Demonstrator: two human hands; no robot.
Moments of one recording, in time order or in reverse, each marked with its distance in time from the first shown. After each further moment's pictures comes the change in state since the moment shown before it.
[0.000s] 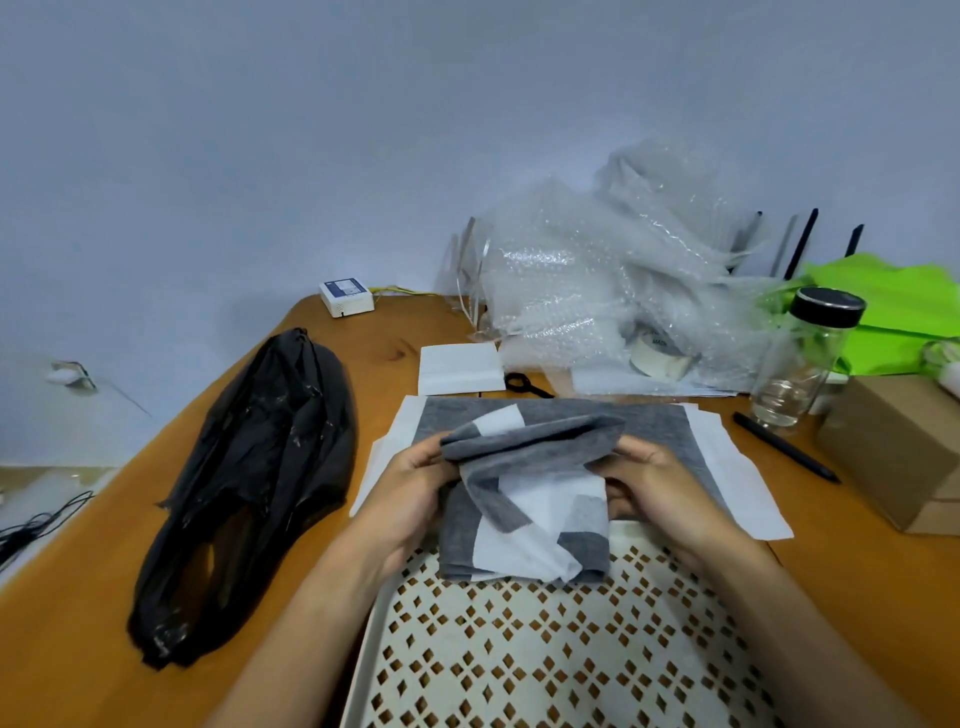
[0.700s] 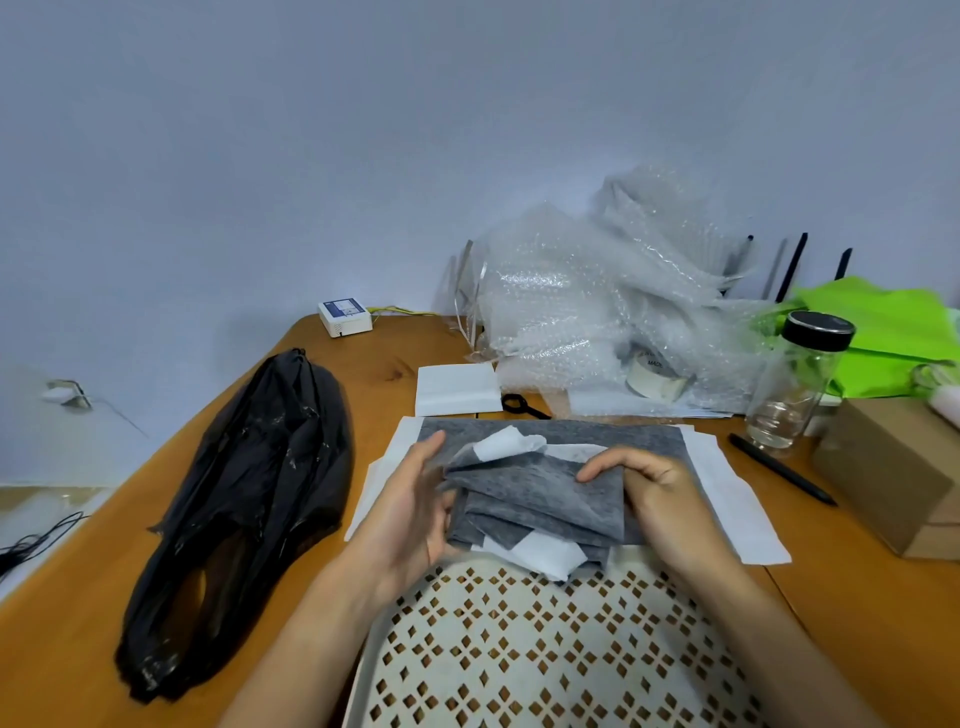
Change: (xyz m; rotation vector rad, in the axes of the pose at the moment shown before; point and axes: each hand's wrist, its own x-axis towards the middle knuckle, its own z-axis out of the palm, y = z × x) left_hand -0.004 0.009 0.001 -0.247 -0.192 -0.144; right_hand -0.007 -0.008 0.000 -0.083 0.176 -0.214
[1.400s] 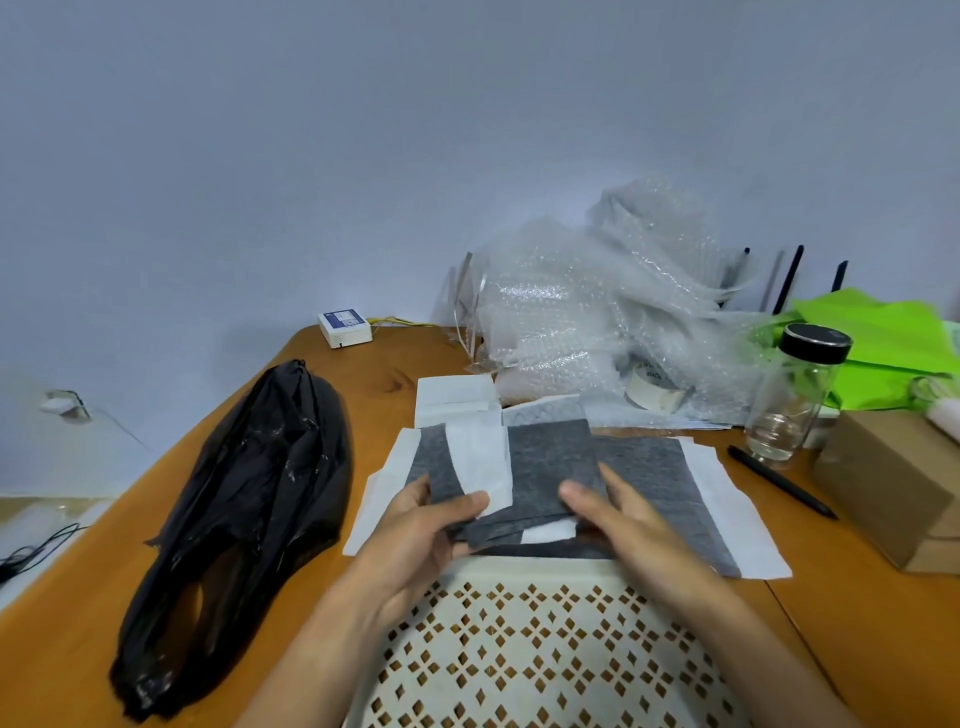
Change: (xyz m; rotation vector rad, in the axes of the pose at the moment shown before) left_hand -0.002 -0.009 0.005 0.004 0.028 0.130; right_hand -0.011 -0.004 0.016 -0.109 -0.231 0.209
